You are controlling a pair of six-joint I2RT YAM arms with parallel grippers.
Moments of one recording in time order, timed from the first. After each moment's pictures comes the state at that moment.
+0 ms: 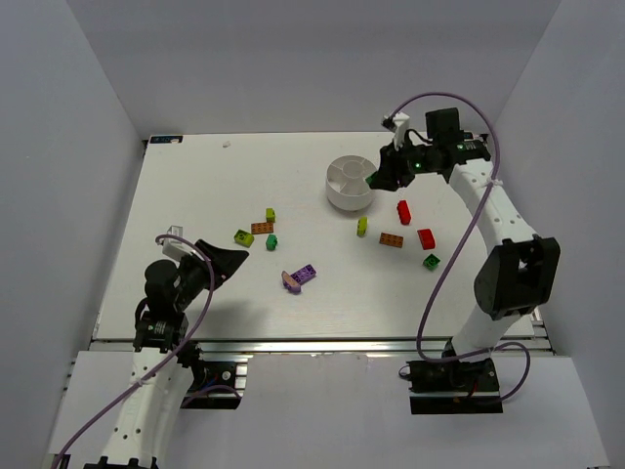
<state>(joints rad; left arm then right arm) -0.06 0.42 0.32 -0.16 0.42 -0.90 0.23 1.69 1.62 -0.74 -0.73 -0.36</state>
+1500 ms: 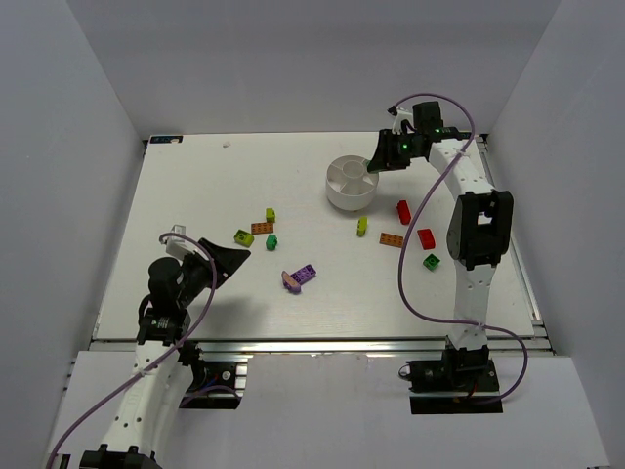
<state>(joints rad) -0.06 0.49 0.29 -0.08 0.43 -0.93 0.16 2.20 2.00 -0.66 -0.59 0.06</state>
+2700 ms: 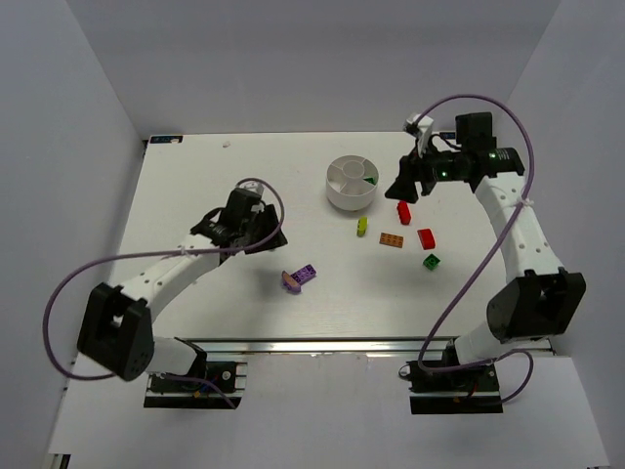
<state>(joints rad) -0.47 1.31 0.89 -0.36 0.06 -0.64 0.13 1.57 1.63 -0.87 -0.85 -0.48</state>
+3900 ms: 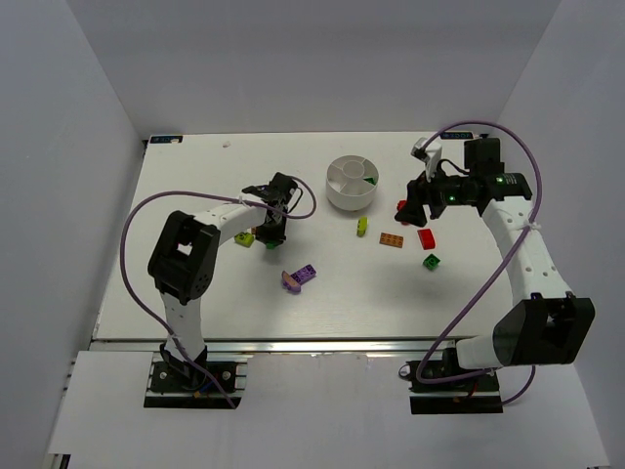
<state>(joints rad) -0.51 1.95 1.36 -0.65 -0.24 -0.32 0.08 1.39 1.36 -0.87 -0.80 -0.53</state>
